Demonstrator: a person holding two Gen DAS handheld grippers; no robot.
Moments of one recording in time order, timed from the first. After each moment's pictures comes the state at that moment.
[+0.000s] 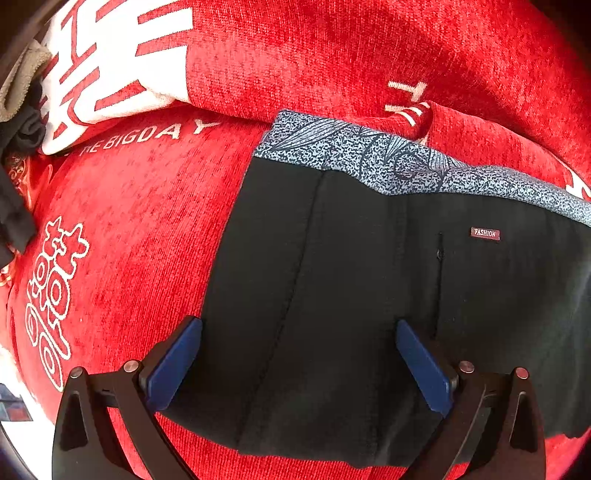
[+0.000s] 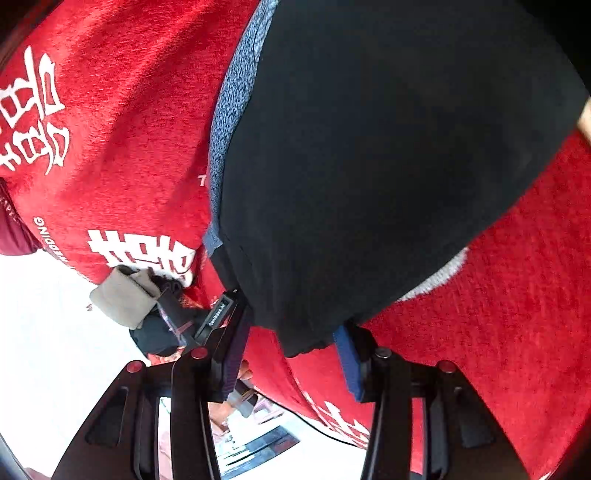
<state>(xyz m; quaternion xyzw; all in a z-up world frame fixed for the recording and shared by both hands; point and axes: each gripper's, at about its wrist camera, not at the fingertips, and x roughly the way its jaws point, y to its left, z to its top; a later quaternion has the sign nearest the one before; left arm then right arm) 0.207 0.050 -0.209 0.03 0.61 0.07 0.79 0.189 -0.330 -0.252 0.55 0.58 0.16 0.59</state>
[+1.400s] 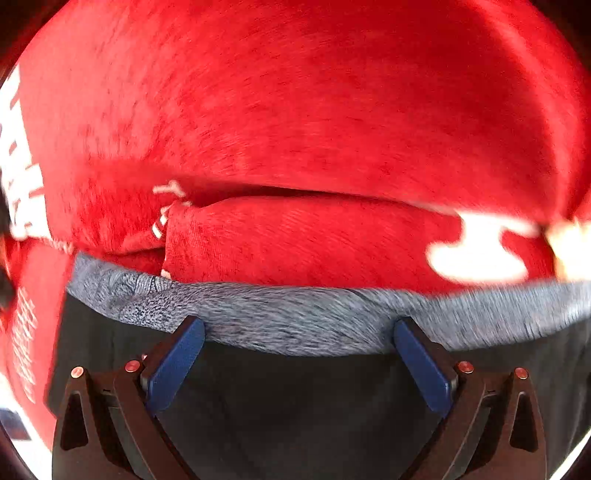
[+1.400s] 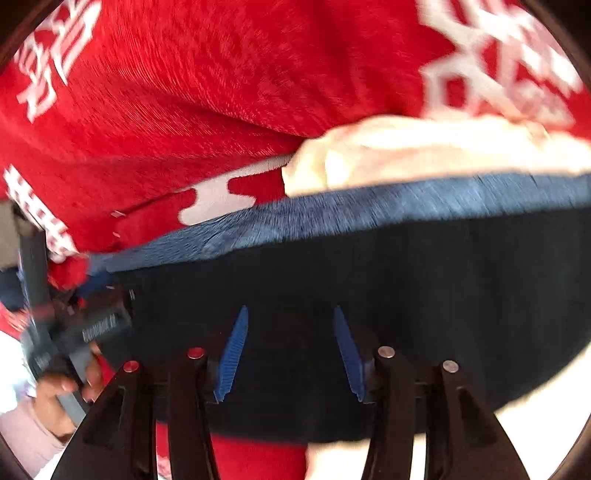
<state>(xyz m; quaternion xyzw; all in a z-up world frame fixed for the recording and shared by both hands) 0.306 -0.141 -0.210 0.04 0.58 0.06 0.81 0.295 -0.426 -0.183 0.17 0.60 0.07 0.78</state>
